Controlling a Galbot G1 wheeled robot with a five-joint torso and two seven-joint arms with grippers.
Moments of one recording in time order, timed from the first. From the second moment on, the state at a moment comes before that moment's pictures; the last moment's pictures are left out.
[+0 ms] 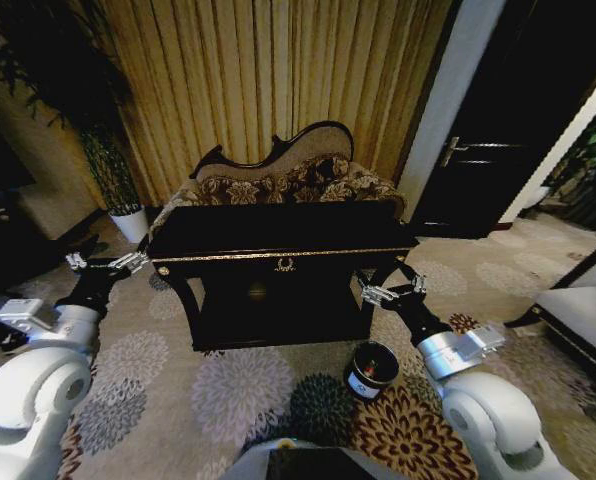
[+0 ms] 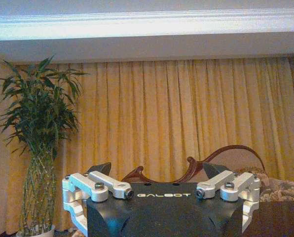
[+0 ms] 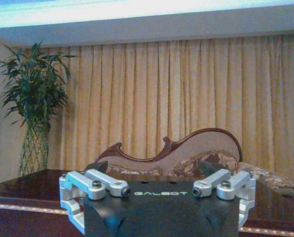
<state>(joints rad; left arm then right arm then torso) 1.51 -0.96 -0.99 -2.37 -0.71 0.27 -0.18 -1.58 1.16 0.69 2.48 0.47 -0.28 0.00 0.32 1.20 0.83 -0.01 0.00</state>
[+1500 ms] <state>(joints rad) 1.53 -0.99 -0.98 -2.36 -0.68 0.25 -0.13 -1.54 1.16 0.69 2.42 0.46 -0.27 0.00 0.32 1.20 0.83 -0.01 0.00</state>
